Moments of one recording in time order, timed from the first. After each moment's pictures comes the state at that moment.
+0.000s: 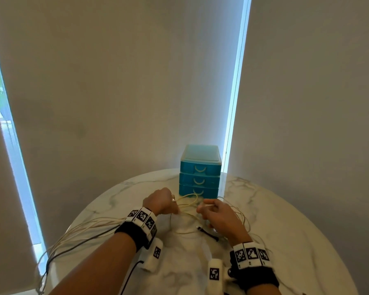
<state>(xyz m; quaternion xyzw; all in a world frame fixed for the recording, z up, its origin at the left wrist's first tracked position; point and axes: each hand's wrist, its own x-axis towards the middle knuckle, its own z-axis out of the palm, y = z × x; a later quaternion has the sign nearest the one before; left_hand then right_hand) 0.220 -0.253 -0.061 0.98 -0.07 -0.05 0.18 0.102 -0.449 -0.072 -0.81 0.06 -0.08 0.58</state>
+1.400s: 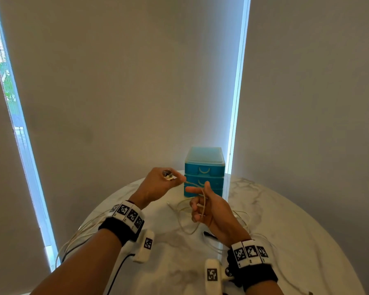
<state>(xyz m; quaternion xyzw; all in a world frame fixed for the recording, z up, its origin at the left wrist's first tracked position) 0.189 -0.213 -0.002 0.81 -0.26 0.09 0.52 0.085 -0.409 -0.037 -0.57 -0.06 0.01 0.82</state>
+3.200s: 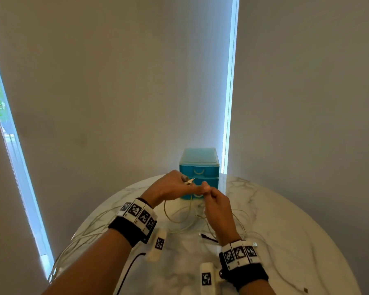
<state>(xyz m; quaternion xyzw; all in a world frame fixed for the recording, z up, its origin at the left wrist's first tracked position) 0.141 -0.265 0.042 0.86 -0.30 -0.05 0.40 0.104 -0.420 -0.057 -0.68 0.00 -0.27 0.69</state>
